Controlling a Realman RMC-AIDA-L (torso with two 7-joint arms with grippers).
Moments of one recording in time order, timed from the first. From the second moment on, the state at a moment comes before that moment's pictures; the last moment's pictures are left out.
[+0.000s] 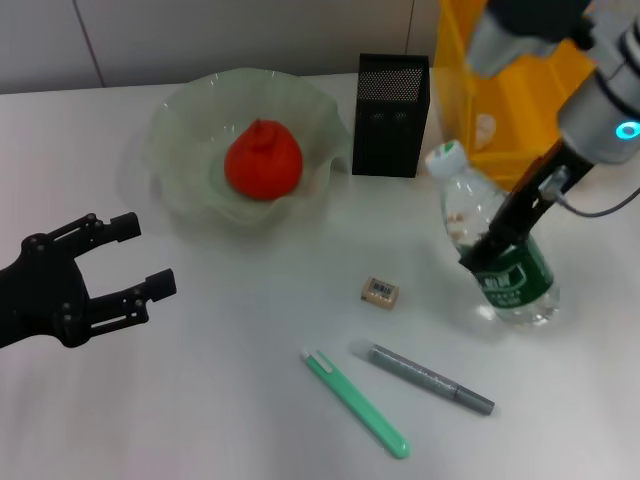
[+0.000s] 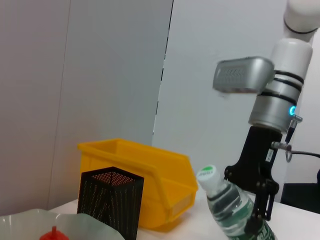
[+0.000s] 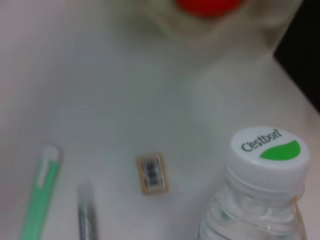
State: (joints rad) left arm -0.31 -2.05 0.79 0.70 1.71 1.70 -1.21; right arm 0.81 2.08 -1.10 -1.19 -2.75 -1.73 2.38
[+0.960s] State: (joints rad) left arm -0.42 -2.01 0.79 0.70 1.71 1.70 -1.36; right arm 0.62 2.07 -1.04 -1.38 -2.38 -1.67 1.95
